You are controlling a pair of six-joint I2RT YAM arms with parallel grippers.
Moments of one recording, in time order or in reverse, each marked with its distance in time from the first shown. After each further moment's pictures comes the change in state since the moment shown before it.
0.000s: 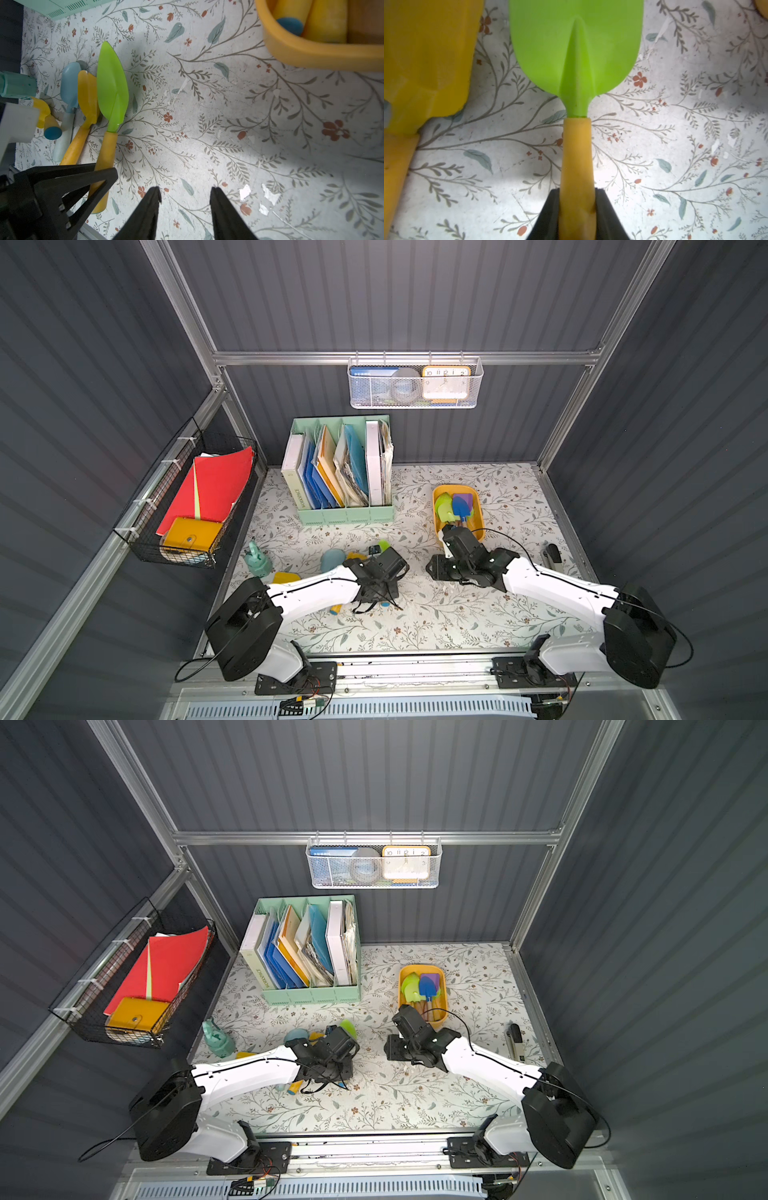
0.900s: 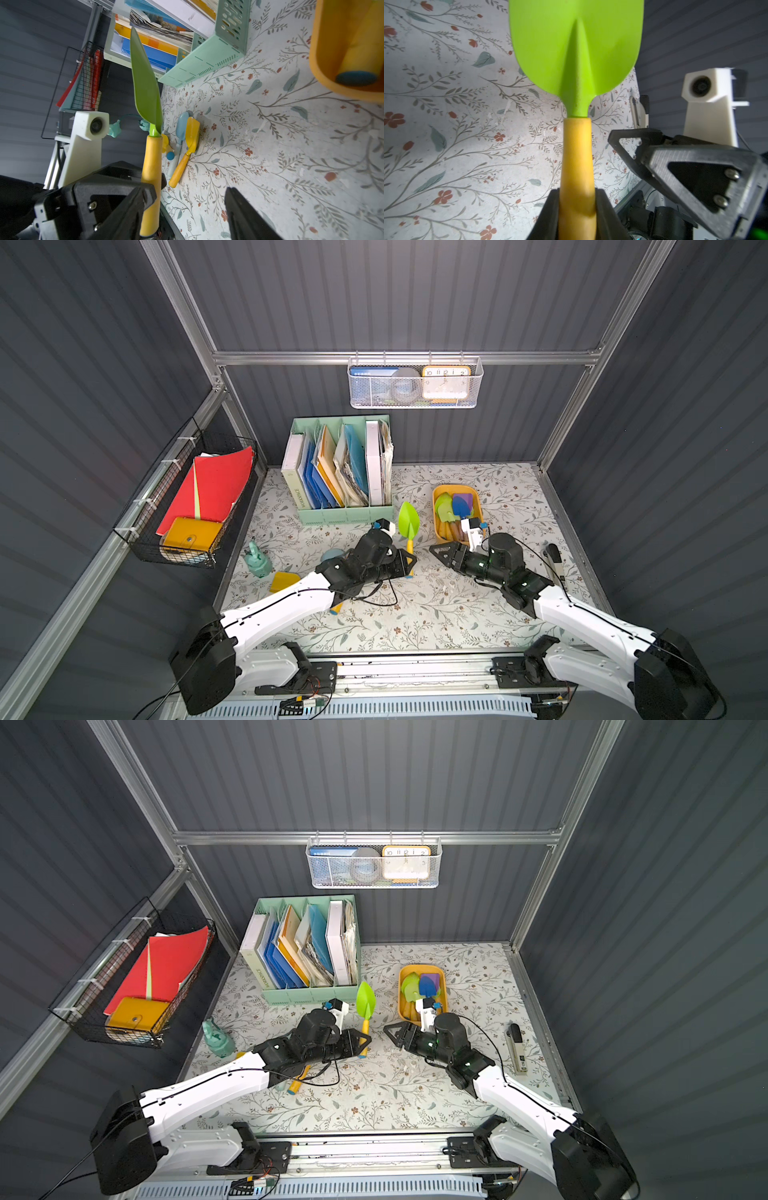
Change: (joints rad) left arm 0.048 -0.235 -0.029 0.392 0.235 0.056; right arm -0.188 -0.269 -0.330 0.657 -0.366 0.277
